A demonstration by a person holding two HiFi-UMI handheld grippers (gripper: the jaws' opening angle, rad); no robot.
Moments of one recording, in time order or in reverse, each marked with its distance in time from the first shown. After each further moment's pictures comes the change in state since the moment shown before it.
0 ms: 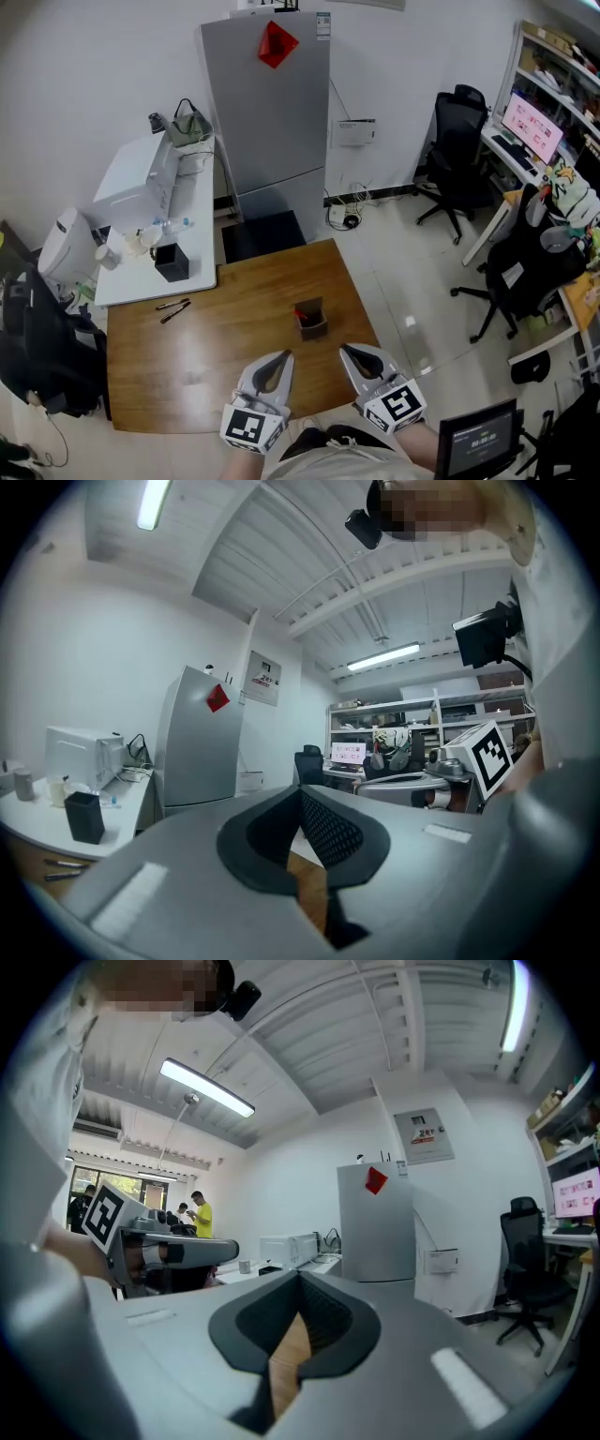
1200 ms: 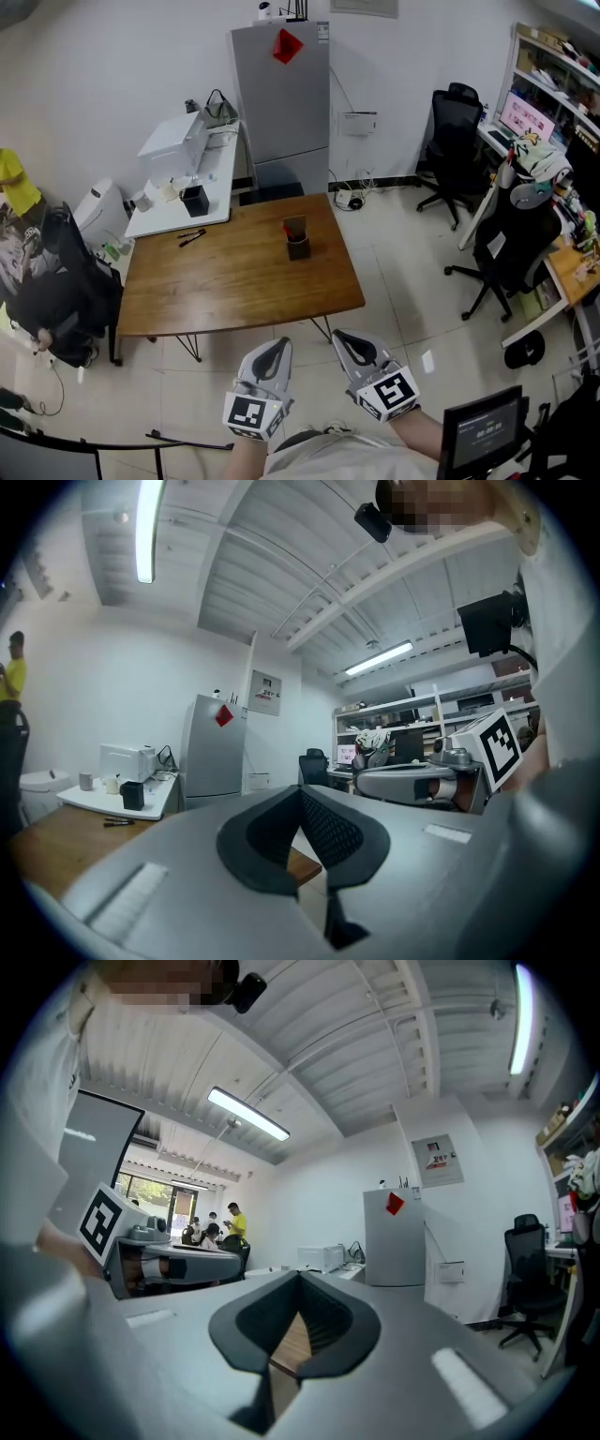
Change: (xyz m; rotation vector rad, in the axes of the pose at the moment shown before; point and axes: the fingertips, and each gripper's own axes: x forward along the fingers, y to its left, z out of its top) left arm -0.209 -0.247 -0.029 0.039 -0.035 0.142; right arm -0.283 0.142 -0.001 -0.060 -0.081 0.116
